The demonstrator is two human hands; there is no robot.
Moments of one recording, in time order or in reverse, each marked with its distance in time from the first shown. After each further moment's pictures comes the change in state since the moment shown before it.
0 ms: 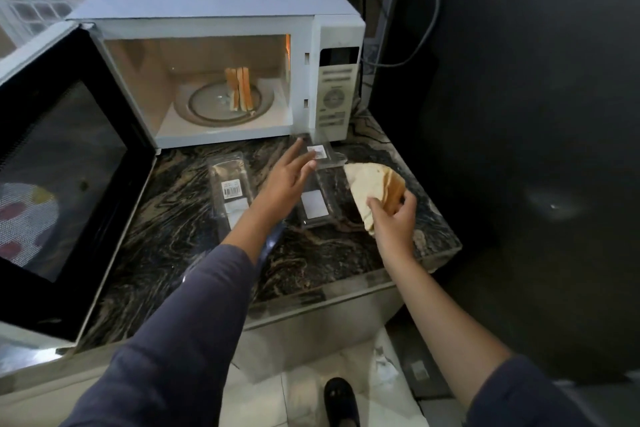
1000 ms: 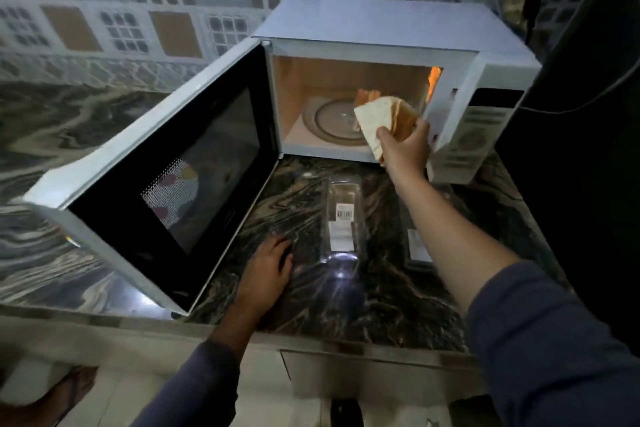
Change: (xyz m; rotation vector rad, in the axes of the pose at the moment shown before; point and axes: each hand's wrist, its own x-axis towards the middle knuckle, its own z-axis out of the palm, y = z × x) left_hand -0.147 -0.130 -0.071 0.367 0.210 -0.443; right_hand 0.029 -0.111 0.207 -0.102 -0.318 -0.237
